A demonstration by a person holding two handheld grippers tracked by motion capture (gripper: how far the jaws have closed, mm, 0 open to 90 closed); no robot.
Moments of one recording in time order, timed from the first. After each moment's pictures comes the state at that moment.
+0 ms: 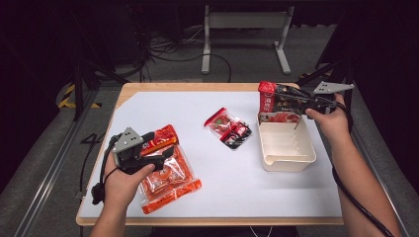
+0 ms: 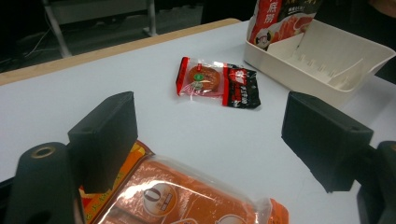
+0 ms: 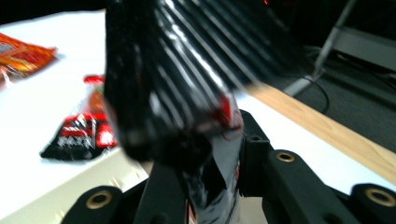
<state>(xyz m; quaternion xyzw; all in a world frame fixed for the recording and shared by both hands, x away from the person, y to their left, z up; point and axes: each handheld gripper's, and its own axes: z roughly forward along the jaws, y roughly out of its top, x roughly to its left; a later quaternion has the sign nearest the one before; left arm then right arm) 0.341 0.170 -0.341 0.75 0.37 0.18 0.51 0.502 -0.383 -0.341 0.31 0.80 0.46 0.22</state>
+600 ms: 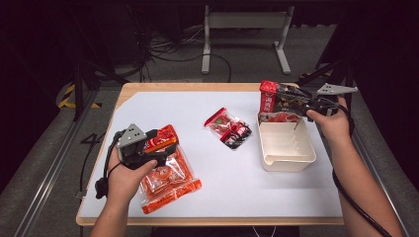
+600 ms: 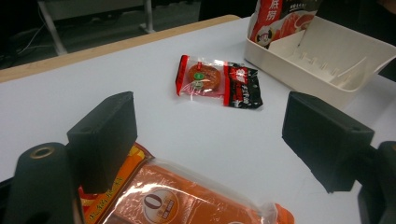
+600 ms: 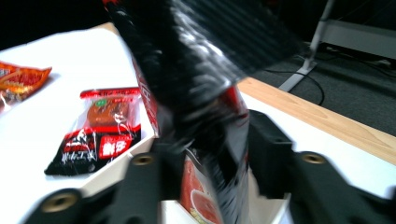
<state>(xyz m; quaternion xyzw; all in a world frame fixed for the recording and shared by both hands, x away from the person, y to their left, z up) 0.353 0.168 -0.344 0.76 0.37 0.18 0.51 0.493 -0.386 -0.341 0.36 0.77 0.48 0.22</state>
